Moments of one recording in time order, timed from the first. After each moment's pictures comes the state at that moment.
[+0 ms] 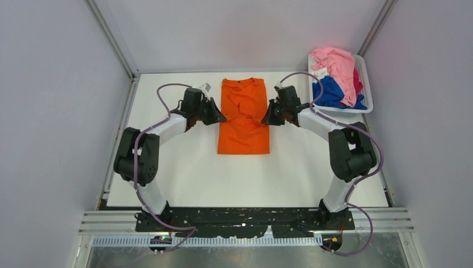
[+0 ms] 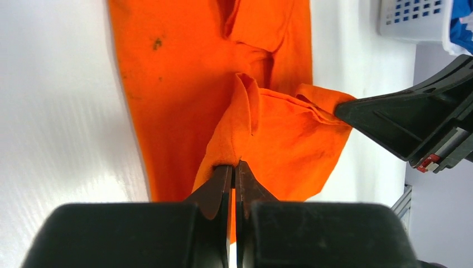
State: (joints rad) left arm -0.33 1.75 1.12 -0.02 0.38 -0.59; right arm 0.36 1.76 1.18 -0.23 -0.21 0.49
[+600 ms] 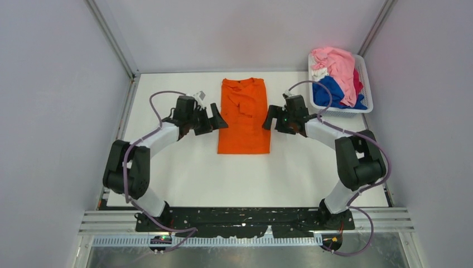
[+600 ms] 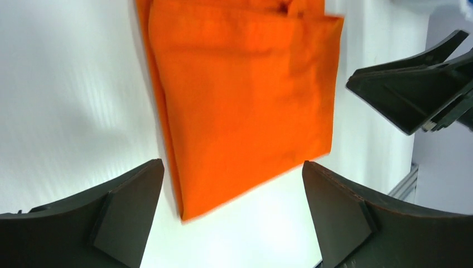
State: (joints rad) left arm -0.30 1.67 1.04 -0.09 0.41 -0.55; right arm 0.32 1.74 1.06 -0.13 -0.15 0.46
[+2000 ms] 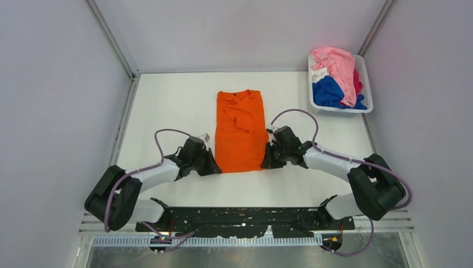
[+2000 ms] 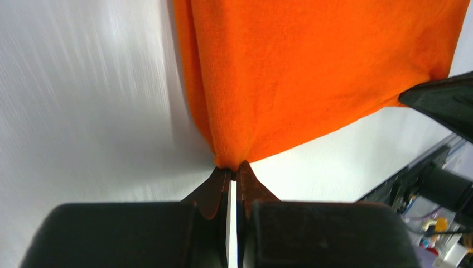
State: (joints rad) left arm -0.52 1.39 0.51 -0.01 0.26 -0.73; right arm 0.58 1.43 0.67 -0.18 -0.23 0.47
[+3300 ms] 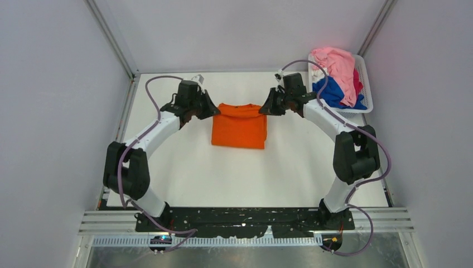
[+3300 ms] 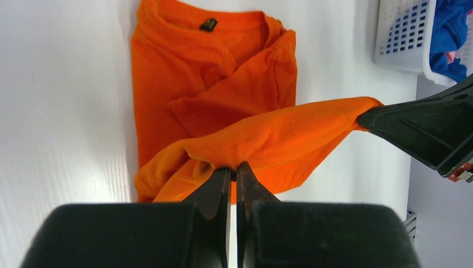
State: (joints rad) left arm -0.34 1.56 1.16 -0.25 0.21 -0.61; right arm 0.33 1.72 1.33 -0.37 -0.36 0.47
